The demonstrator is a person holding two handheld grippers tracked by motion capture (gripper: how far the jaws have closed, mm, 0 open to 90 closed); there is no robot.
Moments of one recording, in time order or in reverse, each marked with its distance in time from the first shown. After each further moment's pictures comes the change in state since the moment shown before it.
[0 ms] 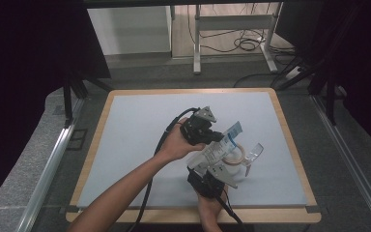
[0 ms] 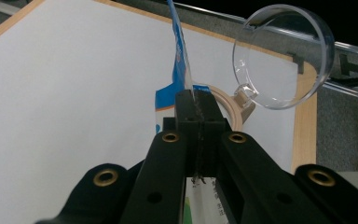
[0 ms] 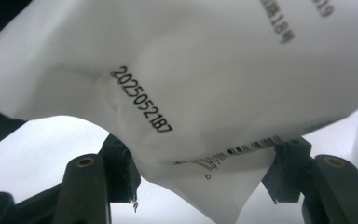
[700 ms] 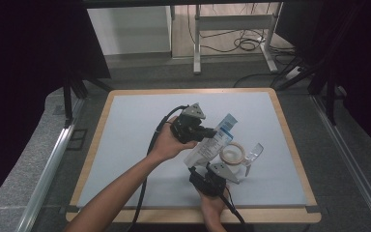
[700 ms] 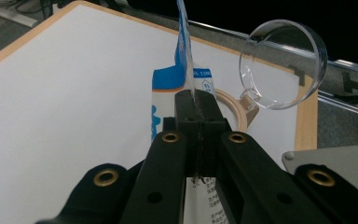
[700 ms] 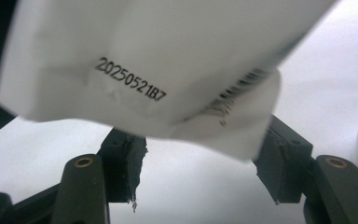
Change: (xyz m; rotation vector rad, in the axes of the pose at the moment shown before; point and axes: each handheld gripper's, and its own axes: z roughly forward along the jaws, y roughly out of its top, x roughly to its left) left arm 0.008 -0.011 -0.025 -0.070 0.031 -0.042; right arm -0.010 -0.001 0.005 0.072 0.027 0.021
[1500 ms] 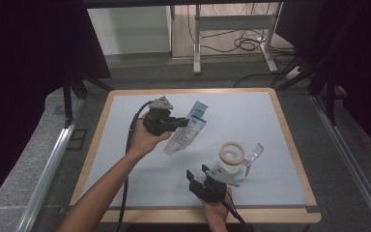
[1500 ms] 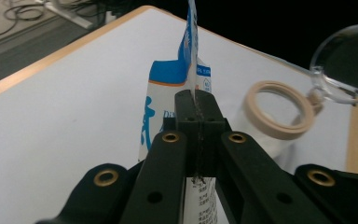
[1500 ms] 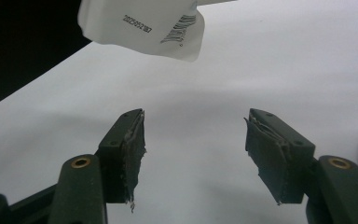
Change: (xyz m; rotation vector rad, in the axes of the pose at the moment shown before) left arm 0.055 -0.046 -0.044 -0.085 0.152 -0.134; right arm 0.003 -0.003 -0.017 0.075 0.074 -0.122
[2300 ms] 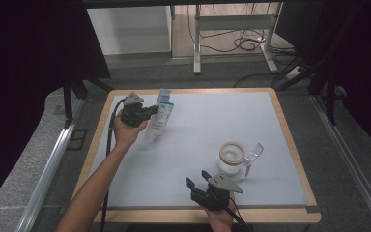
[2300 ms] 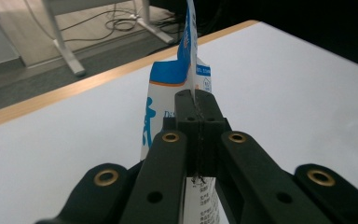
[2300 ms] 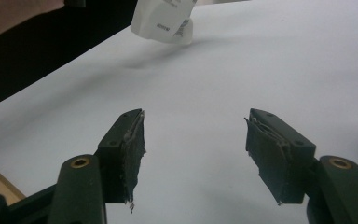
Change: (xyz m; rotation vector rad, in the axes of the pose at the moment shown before) left arm 0.089 -0.058 -0.007 -0.108 0.276 -0.124; right arm 0.003 -0.004 -0.021 0.014 0.075 -0.050
